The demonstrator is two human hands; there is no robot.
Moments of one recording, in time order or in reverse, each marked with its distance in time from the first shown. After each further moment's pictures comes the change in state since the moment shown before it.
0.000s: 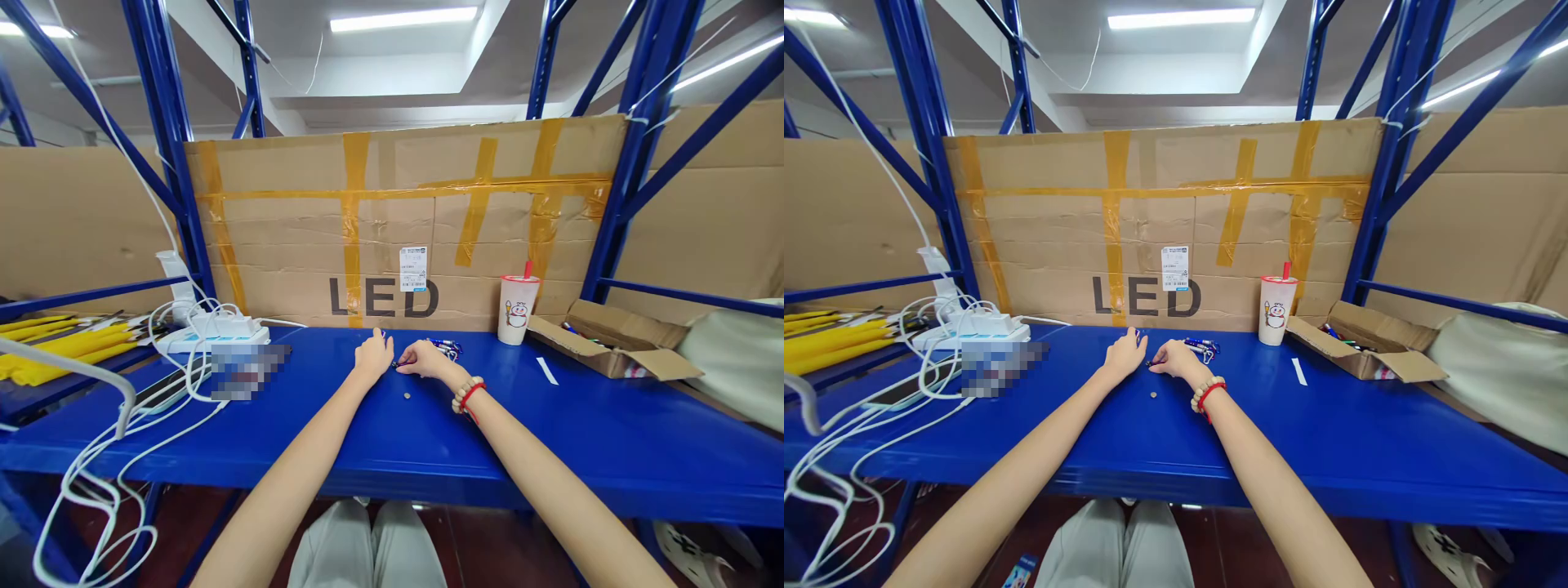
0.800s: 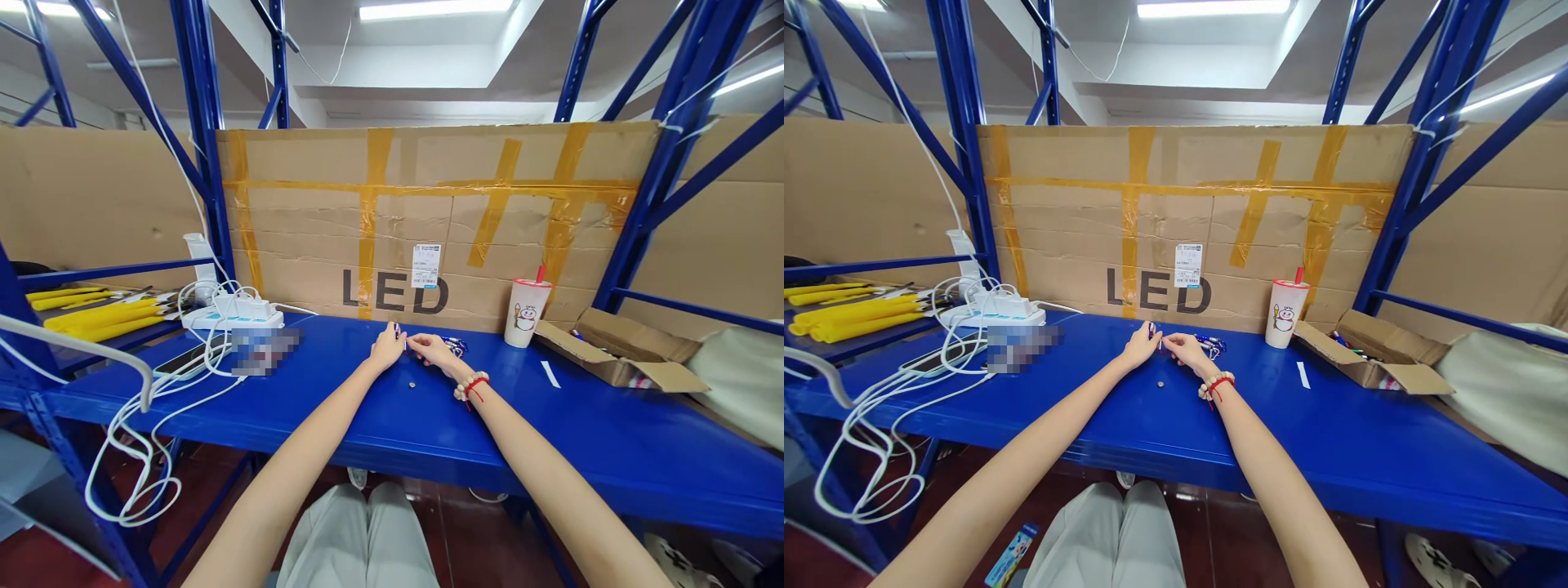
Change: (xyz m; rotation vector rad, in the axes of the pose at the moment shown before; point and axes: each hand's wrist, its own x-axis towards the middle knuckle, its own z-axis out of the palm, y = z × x) left_hand 0.001 -0.002 0.014 -0.369 0.016 0.017; right_hand 0.004 0.016 0.009 0.454 0.096 0.001
